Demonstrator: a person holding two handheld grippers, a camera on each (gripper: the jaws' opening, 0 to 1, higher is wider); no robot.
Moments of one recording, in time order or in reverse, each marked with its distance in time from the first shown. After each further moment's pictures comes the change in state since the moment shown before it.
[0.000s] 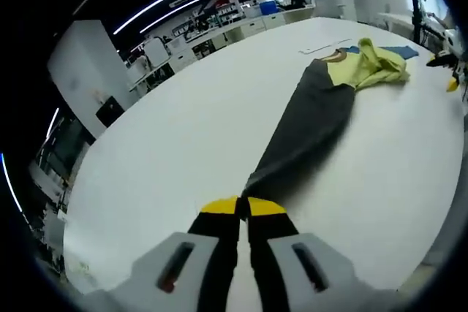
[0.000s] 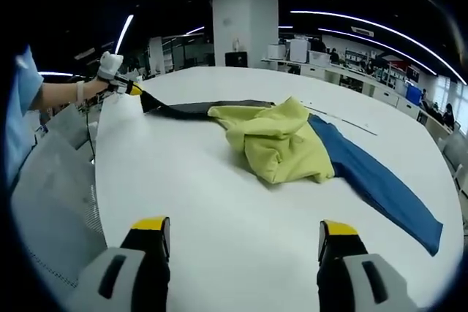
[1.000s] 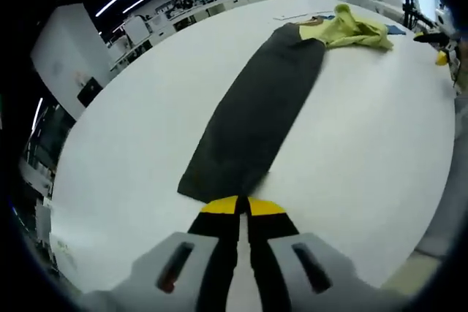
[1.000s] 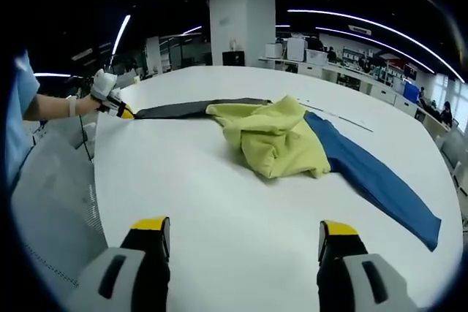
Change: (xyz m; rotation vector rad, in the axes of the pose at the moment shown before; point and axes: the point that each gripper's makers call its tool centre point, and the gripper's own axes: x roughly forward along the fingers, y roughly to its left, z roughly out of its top) left arm 0.010 -0.056 -0.077 -0.039 0.154 -0.108; right arm -0.004 -0.002 -0.007 0.007 0.011 -0.011
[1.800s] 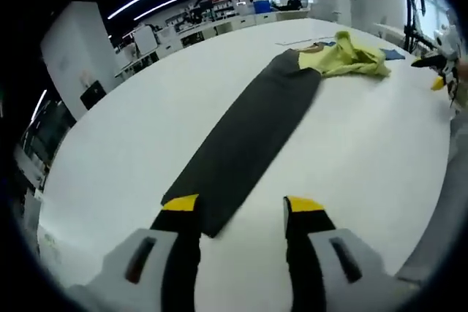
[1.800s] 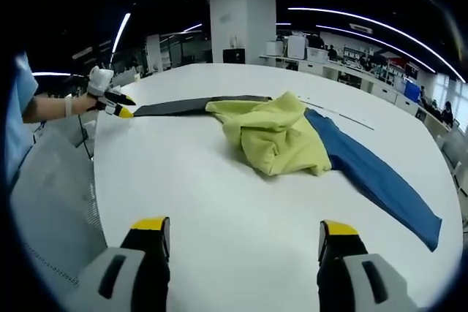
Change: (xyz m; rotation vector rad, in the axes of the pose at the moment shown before) left arm -0.019 -0.034 0.043 -0.052 -0.175 -0.031; right arm 0.004 0.000 0.000 -0.010 0.017 0.009
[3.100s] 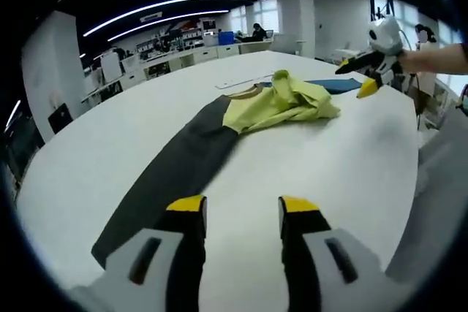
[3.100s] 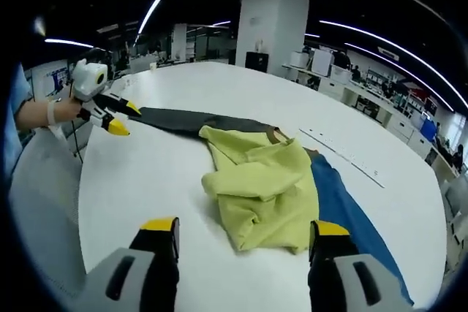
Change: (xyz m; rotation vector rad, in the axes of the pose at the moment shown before) left arm 0.022 -0.106 0.066 0.015 -0.170 -0.205; right arm 0.042 -0.031 0.086 -0.189 -0.011 0.048
